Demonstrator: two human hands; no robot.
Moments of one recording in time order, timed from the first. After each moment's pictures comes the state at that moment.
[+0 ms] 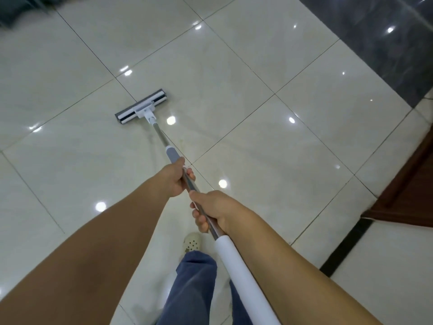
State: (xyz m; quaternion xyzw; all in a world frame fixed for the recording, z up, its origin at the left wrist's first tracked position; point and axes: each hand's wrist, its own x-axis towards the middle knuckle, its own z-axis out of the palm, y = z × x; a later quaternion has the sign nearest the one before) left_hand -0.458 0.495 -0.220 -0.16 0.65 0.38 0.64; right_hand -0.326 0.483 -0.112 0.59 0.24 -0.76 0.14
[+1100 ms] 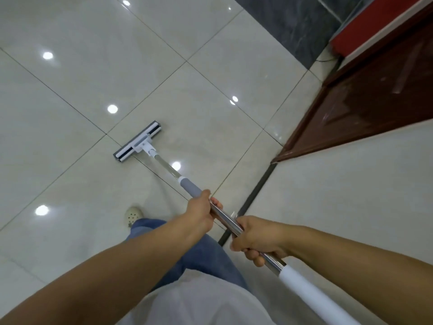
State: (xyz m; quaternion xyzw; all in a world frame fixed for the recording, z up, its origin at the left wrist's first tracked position) left_hand 0.061 0.366 -0.102 -0.27 0.58 0.37 0.67; right_hand 0.176 0.376 0.017 0.57 0.34 -0.69 0.29
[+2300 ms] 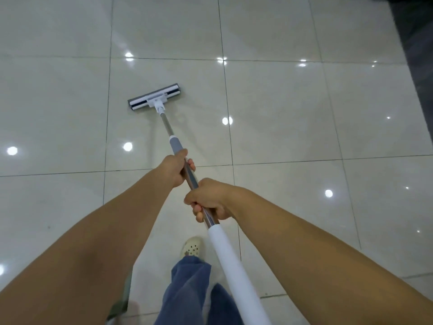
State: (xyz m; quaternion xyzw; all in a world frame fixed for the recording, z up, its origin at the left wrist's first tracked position) left_hand -0.512 0.336 -0.214 -0.38 0.55 0.61 0.43; right_hand -0.412 0.403 -0.120 0.39 0.51 -0.63 0.43
